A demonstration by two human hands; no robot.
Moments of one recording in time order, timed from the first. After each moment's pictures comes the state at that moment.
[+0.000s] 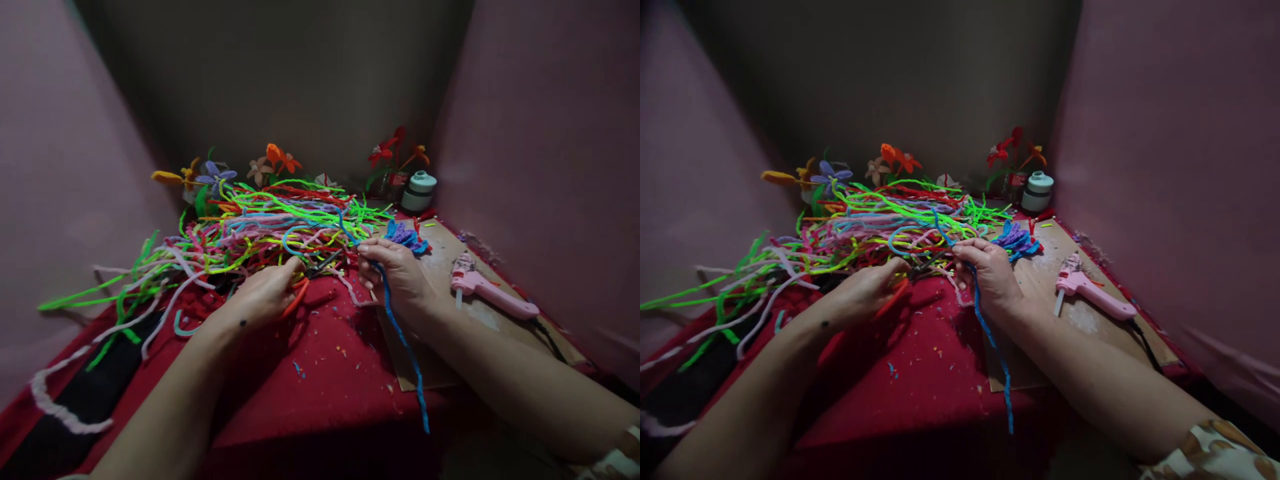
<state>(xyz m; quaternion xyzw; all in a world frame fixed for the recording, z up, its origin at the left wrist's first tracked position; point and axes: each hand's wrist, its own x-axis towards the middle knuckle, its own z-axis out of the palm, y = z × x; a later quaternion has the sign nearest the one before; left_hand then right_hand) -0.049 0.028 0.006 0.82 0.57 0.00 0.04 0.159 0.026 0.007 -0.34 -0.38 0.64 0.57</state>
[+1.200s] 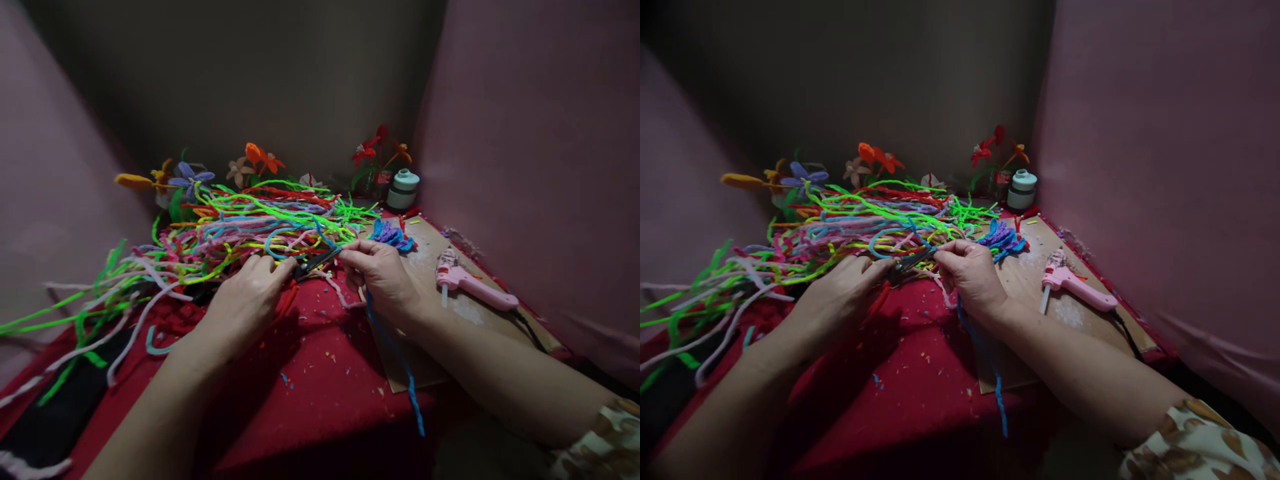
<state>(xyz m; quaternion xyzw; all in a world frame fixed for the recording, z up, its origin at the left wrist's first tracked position) -0.042 0.015 0.009 0.84 0.50 0.03 -0.21 0.157 0.026 0.004 -0.39 -0.46 0.55 0.57</state>
